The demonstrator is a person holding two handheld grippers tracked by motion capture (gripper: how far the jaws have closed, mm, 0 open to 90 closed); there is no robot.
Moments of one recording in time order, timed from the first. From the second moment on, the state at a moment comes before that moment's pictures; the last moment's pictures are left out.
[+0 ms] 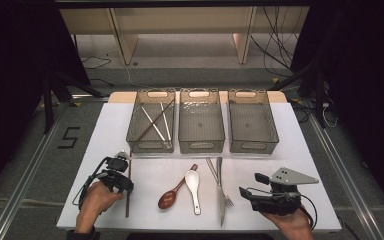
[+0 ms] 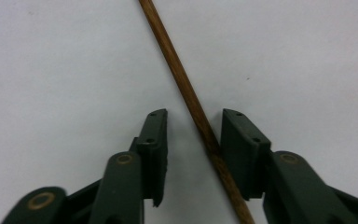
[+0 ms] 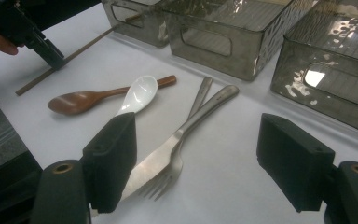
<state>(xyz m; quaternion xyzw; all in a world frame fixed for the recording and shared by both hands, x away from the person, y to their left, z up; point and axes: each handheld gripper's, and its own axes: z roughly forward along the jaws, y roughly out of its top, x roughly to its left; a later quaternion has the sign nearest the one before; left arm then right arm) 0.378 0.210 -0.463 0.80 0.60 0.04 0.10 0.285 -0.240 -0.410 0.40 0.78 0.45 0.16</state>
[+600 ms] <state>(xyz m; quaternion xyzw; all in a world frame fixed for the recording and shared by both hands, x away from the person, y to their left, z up) 0.380 0.240 -0.462 0.77 0.62 0.02 0.10 0.285 -0.240 -0.411 0.40 0.78 0.45 0.16</state>
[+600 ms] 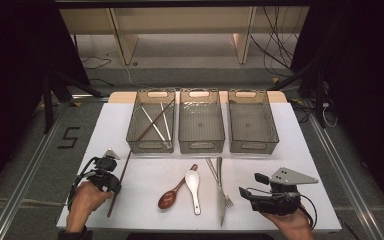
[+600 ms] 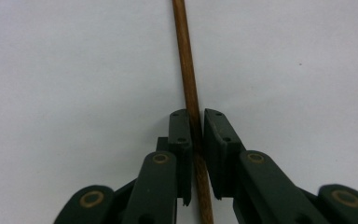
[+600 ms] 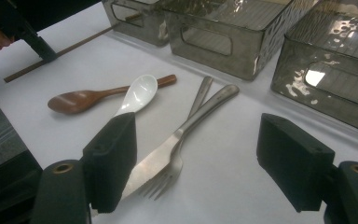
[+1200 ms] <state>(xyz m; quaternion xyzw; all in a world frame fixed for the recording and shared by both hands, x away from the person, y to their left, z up) 0.379 0.261 -0.457 0.76 0.63 0.05 0.12 0.285 -0.240 -0.411 0.39 0.79 0.45 0.16</state>
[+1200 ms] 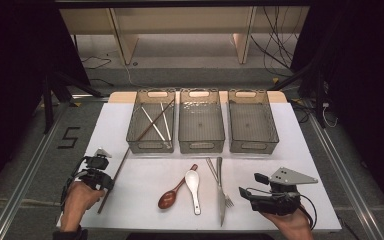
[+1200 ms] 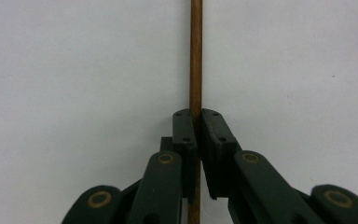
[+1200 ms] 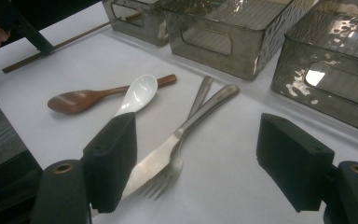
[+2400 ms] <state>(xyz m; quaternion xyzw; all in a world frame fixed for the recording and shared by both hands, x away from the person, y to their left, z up) 0.401 0.249 -0.391 0.74 0.60 0.10 0.30 0.285 -0.240 -0.410 0.39 0.78 0.45 0.16</state>
